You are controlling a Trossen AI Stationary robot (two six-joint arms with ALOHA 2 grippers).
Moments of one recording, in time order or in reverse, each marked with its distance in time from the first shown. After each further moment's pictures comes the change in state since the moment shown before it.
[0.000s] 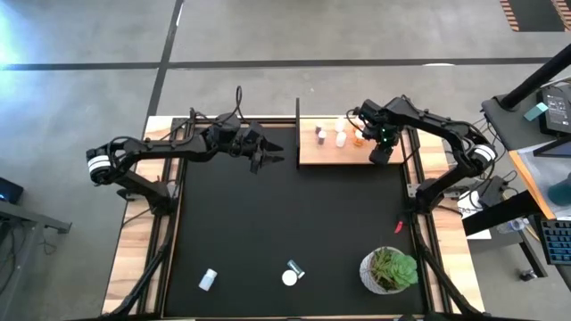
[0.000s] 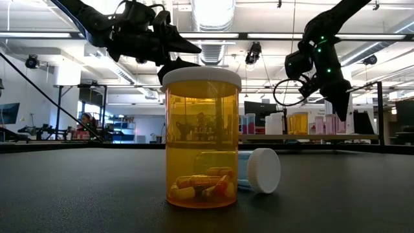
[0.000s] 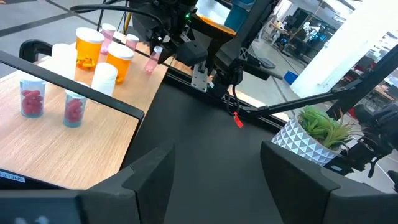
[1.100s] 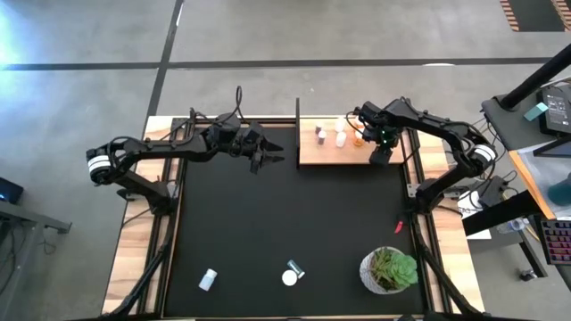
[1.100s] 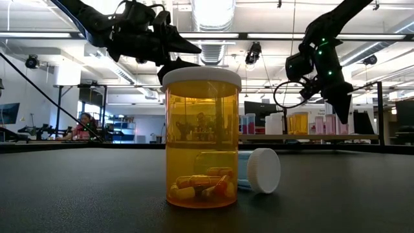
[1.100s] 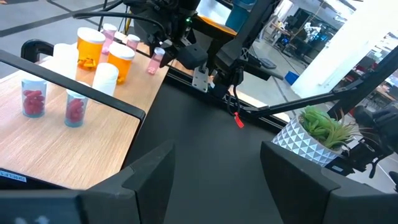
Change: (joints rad) left arm 0.000 0.000 0.000 0.000 -0.004 -0.001; right arm 0.000 0.000 -0.029 0.027 0.003 -0.008
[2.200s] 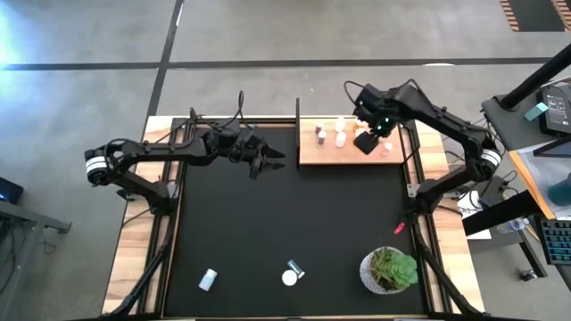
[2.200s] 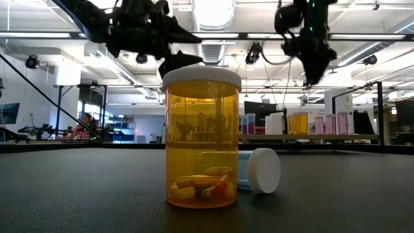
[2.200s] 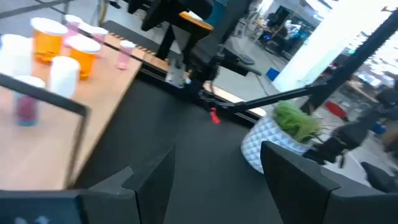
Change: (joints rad) left arm -0.074 -0.027 0.000 -0.003 0.007 -0.041; right arm 0.197 -0.072 0.377 -0.177 -0.112 0.443
